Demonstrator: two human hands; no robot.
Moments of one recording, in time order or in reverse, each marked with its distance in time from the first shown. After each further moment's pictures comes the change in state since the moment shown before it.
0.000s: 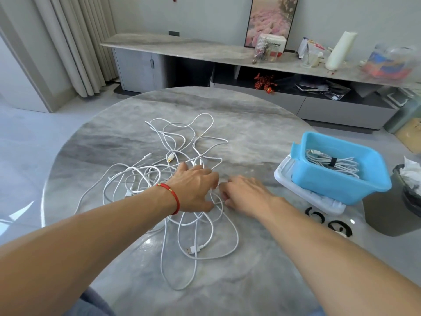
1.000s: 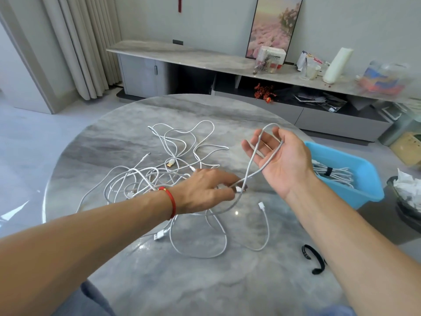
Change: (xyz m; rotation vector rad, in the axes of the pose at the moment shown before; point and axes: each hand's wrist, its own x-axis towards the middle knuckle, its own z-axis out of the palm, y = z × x) left_hand -0.018 0.028 -0.047 -0.675 0.078 0.088; right_hand -0.028 0.014 -0.087 2.415 0.683 0.219
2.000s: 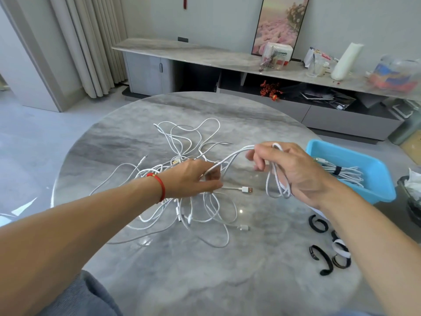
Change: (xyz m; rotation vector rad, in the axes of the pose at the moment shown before) left_hand -0.004 -0.047 -0.021 0.149 0.050 0.027; right_hand -0.012 -0.018 -0.029 -1.071 -0.623 -0.124
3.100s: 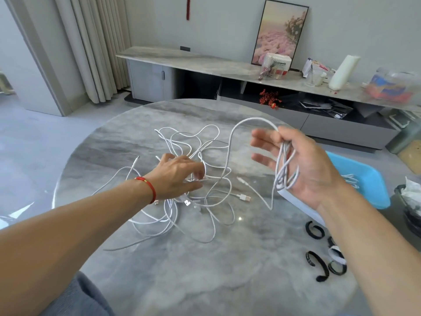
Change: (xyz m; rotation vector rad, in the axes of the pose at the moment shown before) left_hand -0.008 -0.040 0.002 0.346 0.148 -0.029; right_hand -0.001 -0.029 0.004 0.564 0.221 0.048
